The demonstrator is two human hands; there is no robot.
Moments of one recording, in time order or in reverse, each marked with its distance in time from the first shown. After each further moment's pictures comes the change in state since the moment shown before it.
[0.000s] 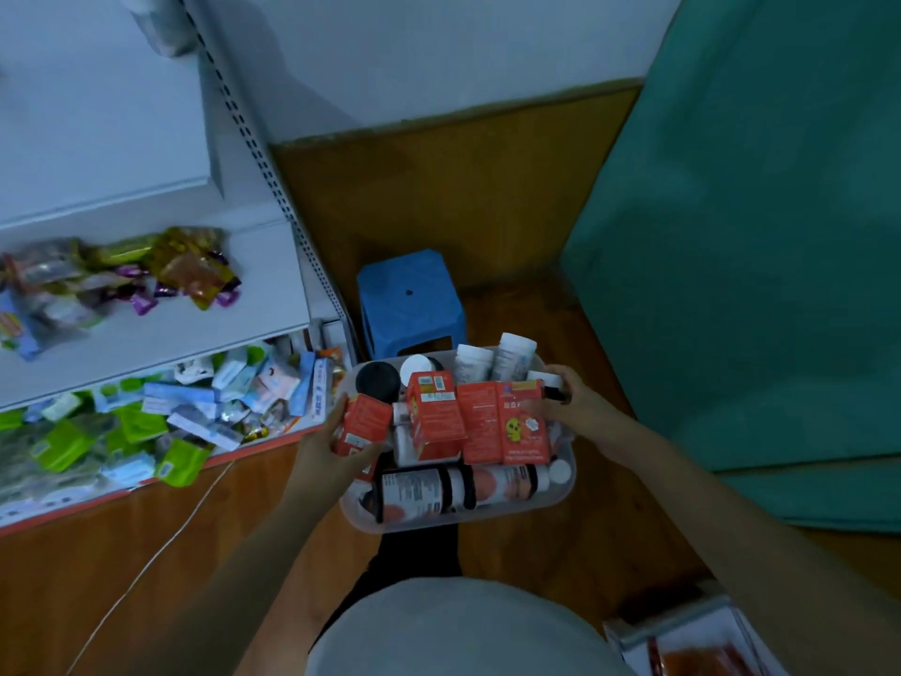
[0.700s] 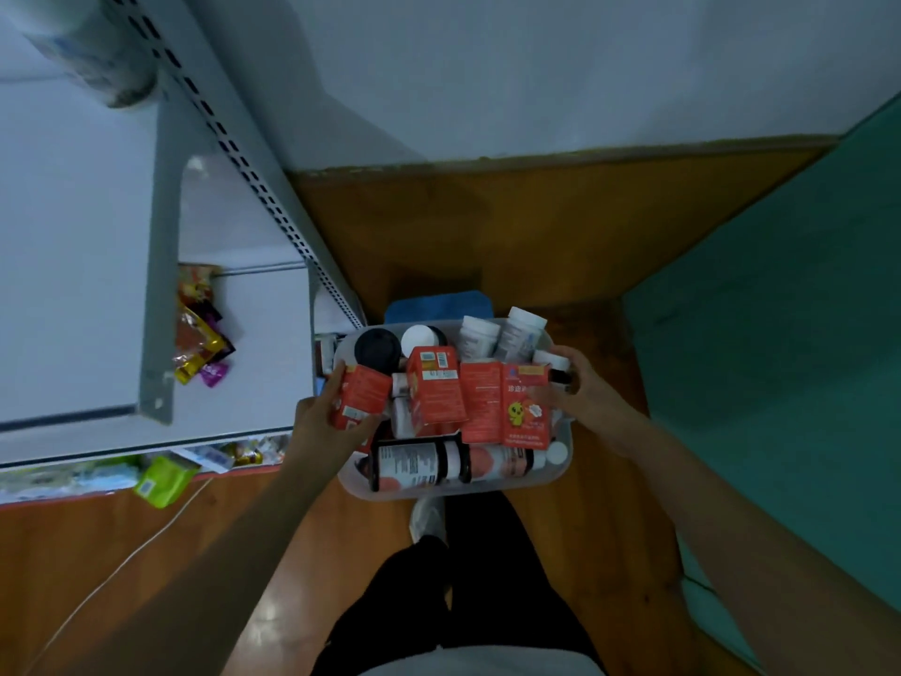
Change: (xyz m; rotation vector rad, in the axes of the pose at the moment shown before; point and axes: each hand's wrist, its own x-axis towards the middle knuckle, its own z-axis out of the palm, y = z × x) left_hand 0.309 0.059 -0.073 0.098 0.106 -0.172; right_hand 0.305 -0.189 -0.033 -0.091 -0.099 0.041
